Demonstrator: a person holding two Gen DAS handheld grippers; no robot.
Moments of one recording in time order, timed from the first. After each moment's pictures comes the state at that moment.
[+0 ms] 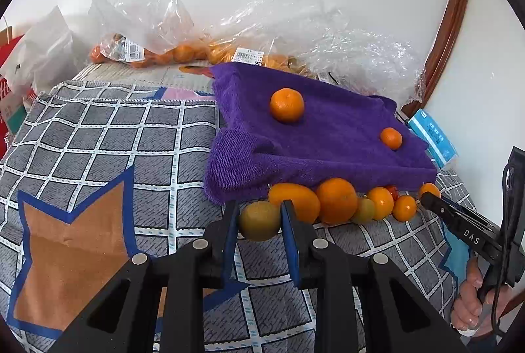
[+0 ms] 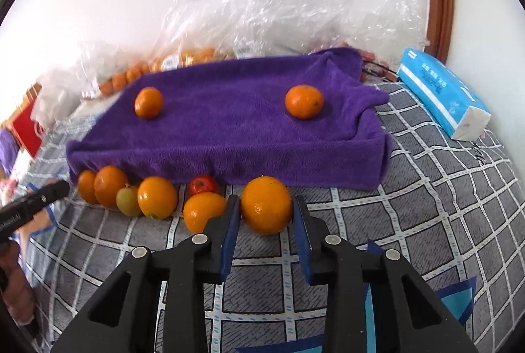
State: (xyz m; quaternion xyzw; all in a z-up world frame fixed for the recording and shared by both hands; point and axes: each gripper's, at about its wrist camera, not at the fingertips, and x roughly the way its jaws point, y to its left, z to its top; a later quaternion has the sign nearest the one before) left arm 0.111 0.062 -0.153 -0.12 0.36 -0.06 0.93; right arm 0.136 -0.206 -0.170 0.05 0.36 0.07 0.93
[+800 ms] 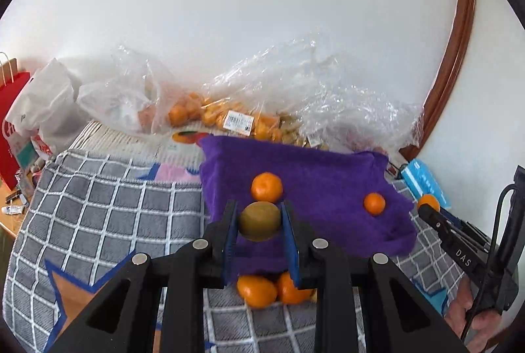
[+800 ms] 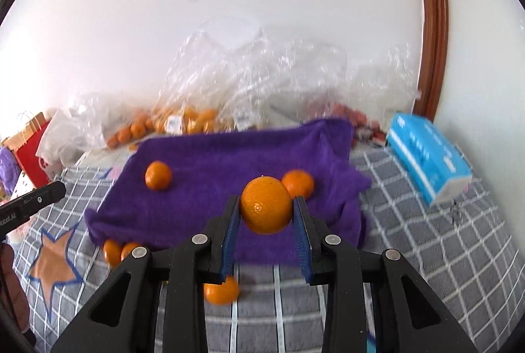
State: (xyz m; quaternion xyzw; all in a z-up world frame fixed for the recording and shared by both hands) left arm 0.151 0.047 -0.066 -0.12 0.31 -0.03 0.94; right arm 0.164 -0.207 -0.090 0.04 0.30 0.06 0.95
